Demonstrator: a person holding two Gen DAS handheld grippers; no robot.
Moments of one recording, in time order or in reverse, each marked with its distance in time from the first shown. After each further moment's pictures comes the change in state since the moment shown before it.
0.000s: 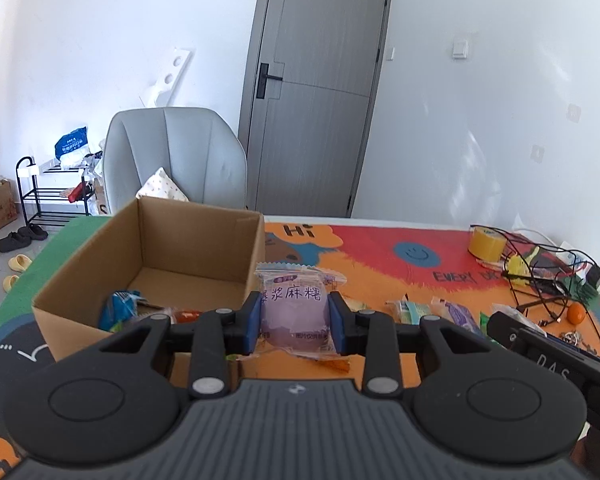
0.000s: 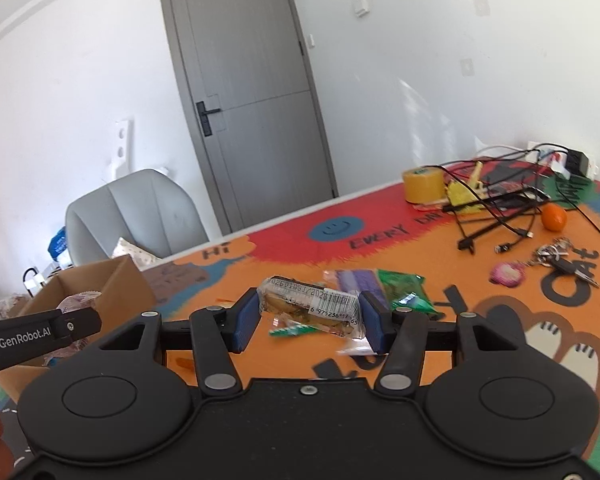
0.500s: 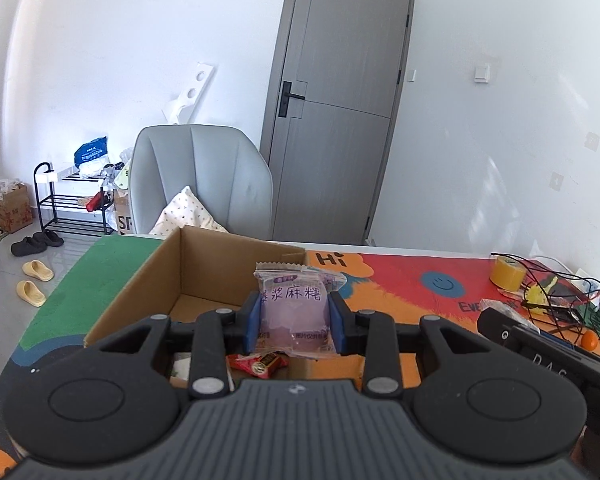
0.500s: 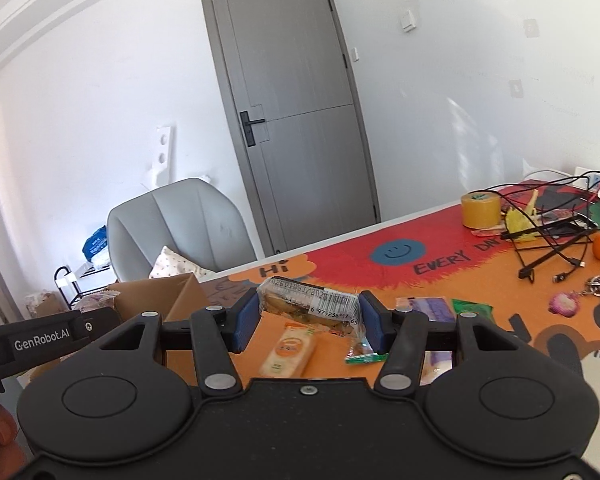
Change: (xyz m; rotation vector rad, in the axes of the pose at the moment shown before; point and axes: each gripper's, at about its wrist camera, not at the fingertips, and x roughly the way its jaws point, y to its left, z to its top) left arm -0.004 0.035 0.021 -0.035 -0.047 0.045; right arm 0.009 0.044 0.012 -0.041 -0.025 0.098
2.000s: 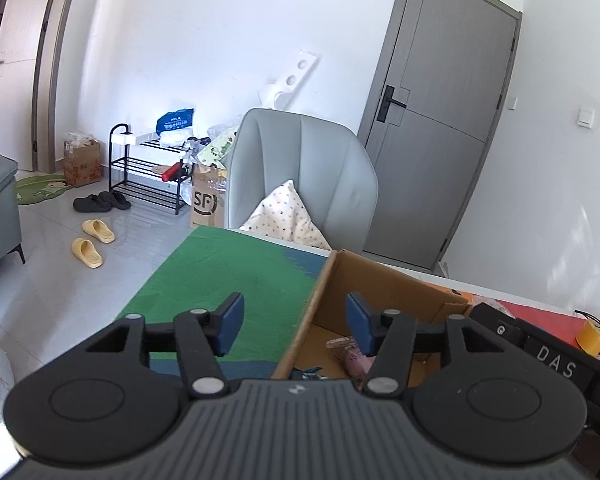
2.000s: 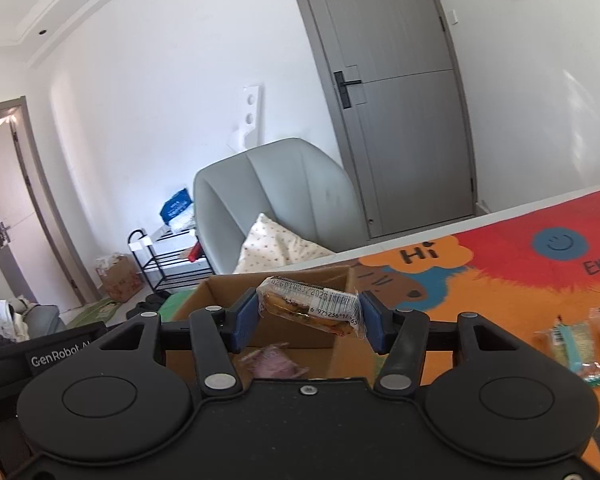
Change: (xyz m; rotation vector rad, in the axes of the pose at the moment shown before) left arm 0.036 0.110 0.025 -0.186 0.017 0.203; right arm 0.086 0.108 0.005 -0.049 0.115 0.274
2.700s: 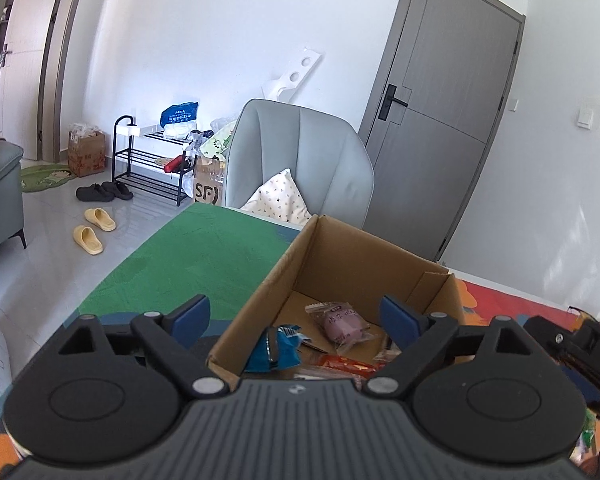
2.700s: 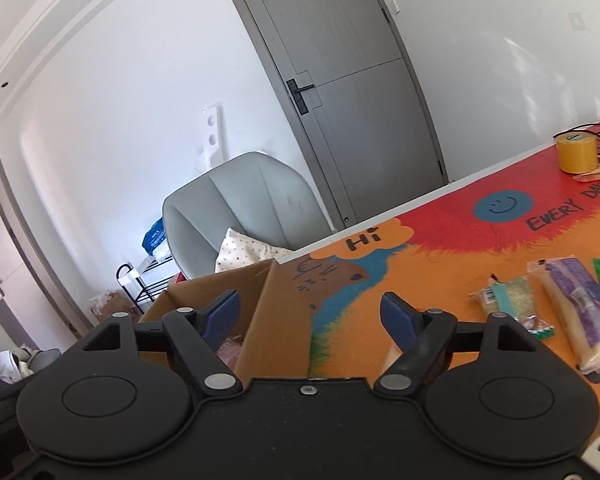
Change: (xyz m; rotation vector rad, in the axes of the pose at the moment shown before) left arm -0.010 -0.022 -0.028 -0.036 0.000 0.001; right arm -0.047 -0.060 -0.016 0.167 -0.030 -0.081
